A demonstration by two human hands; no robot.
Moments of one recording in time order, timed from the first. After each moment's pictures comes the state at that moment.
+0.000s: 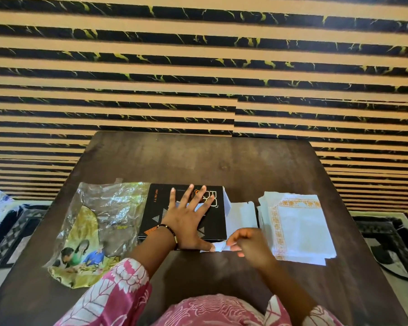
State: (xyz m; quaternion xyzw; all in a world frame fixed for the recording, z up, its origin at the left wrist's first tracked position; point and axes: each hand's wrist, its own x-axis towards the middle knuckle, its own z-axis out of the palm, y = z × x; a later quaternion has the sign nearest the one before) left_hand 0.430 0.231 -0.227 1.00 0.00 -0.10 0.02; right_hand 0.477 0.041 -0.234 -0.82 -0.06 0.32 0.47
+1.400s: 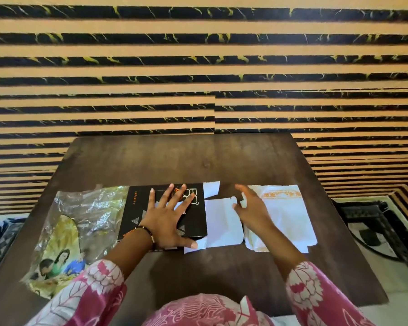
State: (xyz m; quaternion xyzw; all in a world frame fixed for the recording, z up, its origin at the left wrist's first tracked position) left_hand 0.433 0.232 -0.231 0.99 0.00 -0.10 0.03; right_hand 0.541 0.017 -0.231 -0.90 -0.14 0.12 0.39
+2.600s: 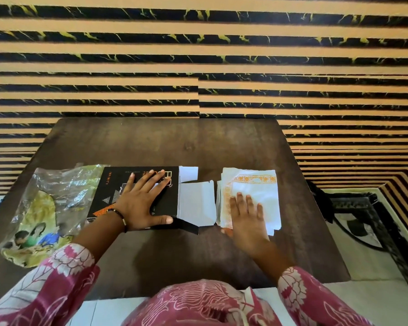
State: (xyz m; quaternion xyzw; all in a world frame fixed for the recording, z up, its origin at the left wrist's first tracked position) left_hand 0.422 0.214 -0.231 1.00 0.00 -0.07 0.06; right_hand 0.505 -0.068 -0.277 -0.95 -0.28 0.09 -0.08
